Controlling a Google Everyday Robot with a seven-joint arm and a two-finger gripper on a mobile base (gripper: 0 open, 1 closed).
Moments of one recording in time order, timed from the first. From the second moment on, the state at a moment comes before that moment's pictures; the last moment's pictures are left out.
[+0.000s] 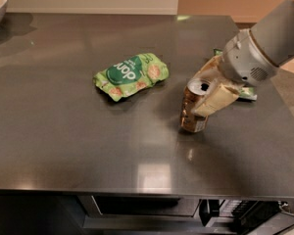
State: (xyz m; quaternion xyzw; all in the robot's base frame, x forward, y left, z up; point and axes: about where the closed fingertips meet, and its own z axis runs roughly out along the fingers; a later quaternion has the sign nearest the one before) arm 0.476 -0.122 0.924 -0.66 0.69 0.14 0.26
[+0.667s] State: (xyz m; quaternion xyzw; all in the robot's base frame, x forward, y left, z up) arm 0.529 -0.101 0.929 -0.65 0.69 0.15 0.27
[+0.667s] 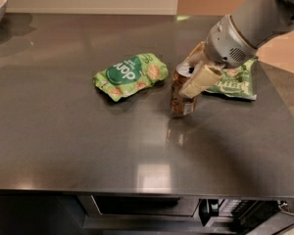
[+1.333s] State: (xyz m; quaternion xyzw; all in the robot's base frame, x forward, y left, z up) arm 0.566 -0.077 0.923 -0.65 0.69 0.16 0.27
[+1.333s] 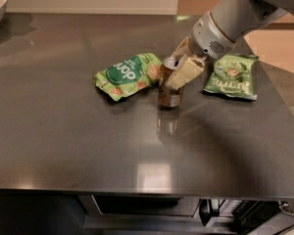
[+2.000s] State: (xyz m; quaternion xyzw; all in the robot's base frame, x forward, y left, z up) arm 0.585 -0.056 0.910 -0.65 0.69 0.18 0.26
